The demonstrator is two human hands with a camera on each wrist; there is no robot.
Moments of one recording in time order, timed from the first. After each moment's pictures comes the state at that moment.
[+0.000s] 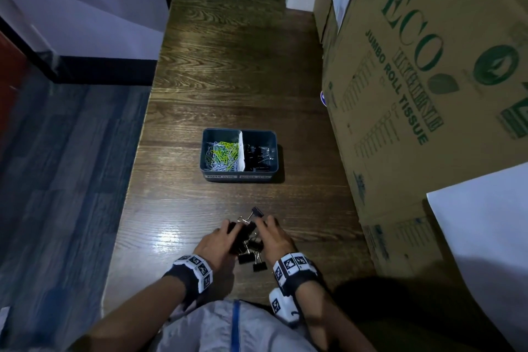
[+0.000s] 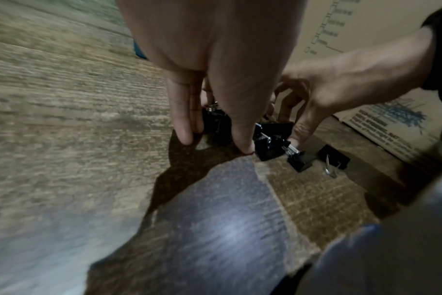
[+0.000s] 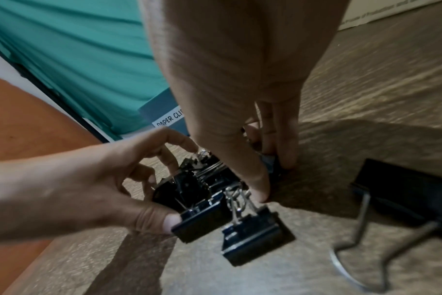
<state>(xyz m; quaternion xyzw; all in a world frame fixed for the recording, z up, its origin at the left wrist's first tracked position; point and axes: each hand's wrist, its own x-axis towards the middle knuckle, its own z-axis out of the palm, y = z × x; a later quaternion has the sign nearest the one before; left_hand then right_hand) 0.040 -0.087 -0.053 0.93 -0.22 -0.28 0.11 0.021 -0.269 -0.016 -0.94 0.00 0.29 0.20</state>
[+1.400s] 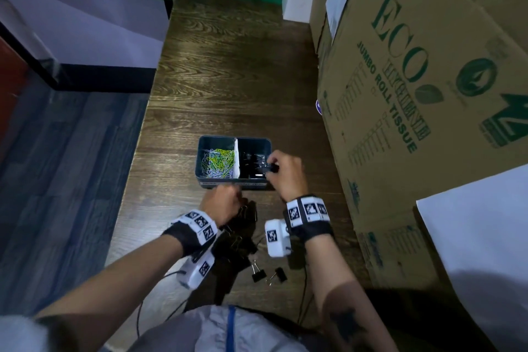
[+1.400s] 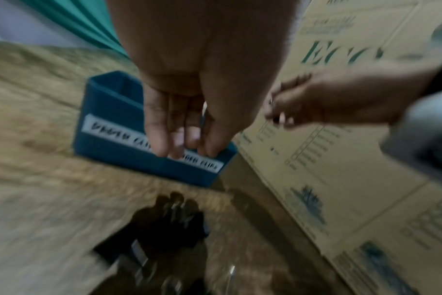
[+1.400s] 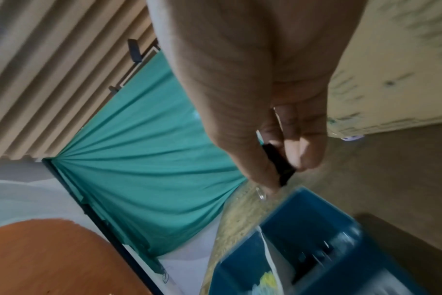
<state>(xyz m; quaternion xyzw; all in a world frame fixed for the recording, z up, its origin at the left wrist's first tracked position) 0.137 -0.118 0.023 0.95 -0.16 -0.18 0.21 0.148 -0.298 0.084 -0.95 0.08 0.05 0.31</state>
